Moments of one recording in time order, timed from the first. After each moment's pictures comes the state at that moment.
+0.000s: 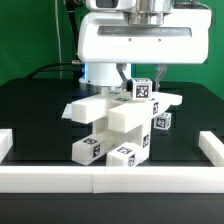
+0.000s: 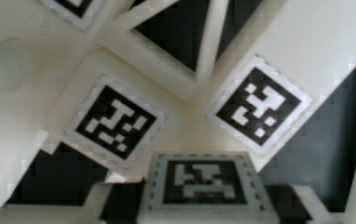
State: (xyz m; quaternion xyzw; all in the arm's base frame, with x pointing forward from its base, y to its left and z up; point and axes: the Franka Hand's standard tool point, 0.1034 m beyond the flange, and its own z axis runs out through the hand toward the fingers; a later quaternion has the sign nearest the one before) arm 0.555 0.019 0.115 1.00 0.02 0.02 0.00
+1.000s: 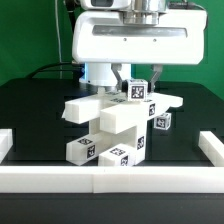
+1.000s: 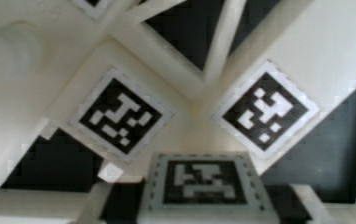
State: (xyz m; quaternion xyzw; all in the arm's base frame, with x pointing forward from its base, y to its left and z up) arm 0.559 0.012 0.116 1.00 0.02 0.03 0.01
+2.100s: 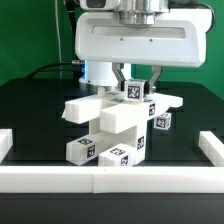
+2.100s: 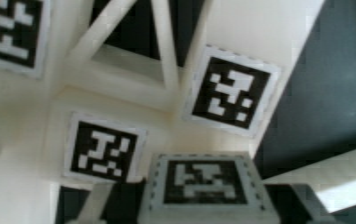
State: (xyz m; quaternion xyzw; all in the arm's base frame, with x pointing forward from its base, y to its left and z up) arm 0.559 0.014 0.115 0.97 -0.23 0.03 0.00
